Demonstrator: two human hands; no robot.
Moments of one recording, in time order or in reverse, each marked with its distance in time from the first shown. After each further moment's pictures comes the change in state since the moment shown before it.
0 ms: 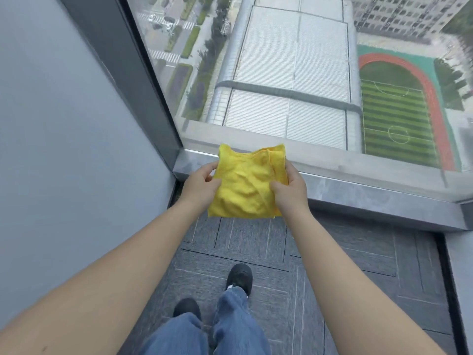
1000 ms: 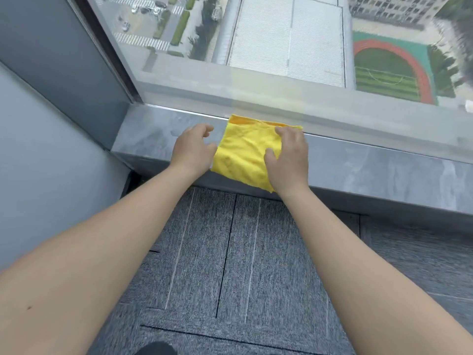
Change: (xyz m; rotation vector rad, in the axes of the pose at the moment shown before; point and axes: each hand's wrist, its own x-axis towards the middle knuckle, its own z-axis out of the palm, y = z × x) left_hand 0.390 -0.278 0.062 0.467 0.130 0.203; right_hand 0.362 0.280 0.177 -0.630 0.144 -0.435
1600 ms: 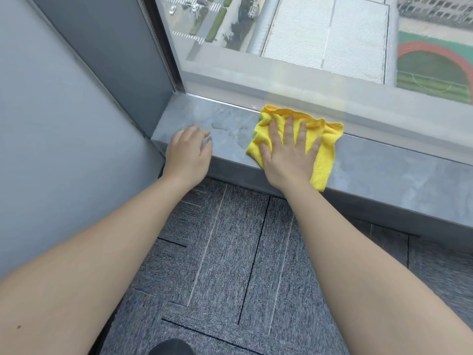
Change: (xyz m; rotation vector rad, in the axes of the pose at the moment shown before) left_hand -0.005 -0.074 -0.032 0.272 0.123 0.072; right_hand 0.023 -0.013 0.079 -0.544 -0.271 -0.142
